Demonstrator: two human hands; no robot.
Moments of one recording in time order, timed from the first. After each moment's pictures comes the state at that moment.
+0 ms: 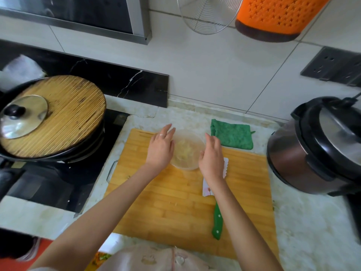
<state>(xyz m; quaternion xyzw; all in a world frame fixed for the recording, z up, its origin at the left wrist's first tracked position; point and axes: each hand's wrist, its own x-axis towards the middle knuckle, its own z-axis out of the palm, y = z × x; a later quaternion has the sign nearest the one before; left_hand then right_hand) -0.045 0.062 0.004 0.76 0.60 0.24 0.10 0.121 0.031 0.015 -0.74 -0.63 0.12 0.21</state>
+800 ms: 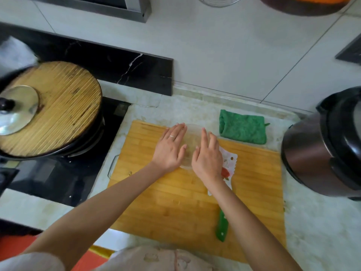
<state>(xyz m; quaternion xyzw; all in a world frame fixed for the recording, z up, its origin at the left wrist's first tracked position) -0.040 0.069 -0.023 0.81 0.53 0.19 0.15 0.102 0.042 -0.005 -0.72 -0.67 0.10 0.13</state>
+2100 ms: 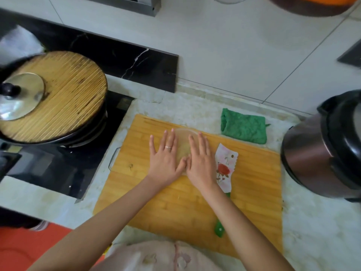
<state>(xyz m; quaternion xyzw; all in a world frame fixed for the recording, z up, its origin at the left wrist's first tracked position) -0.043 0.012 -0.020 0.78 0.61 0.12 0.07 0.090 0.011 -0.013 -0.65 -0.74 0.11 0.10</state>
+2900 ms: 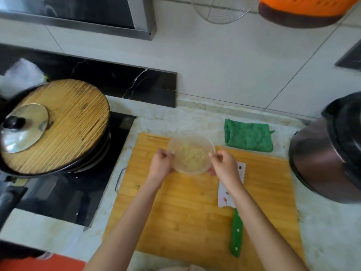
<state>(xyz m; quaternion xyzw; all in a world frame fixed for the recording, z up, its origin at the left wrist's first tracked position) -0.061 0.057 0.009 0.35 0.70 0.34 0.52 0.117 0.045 0.021 -0.74 -0.47 0.40 0.27</state>
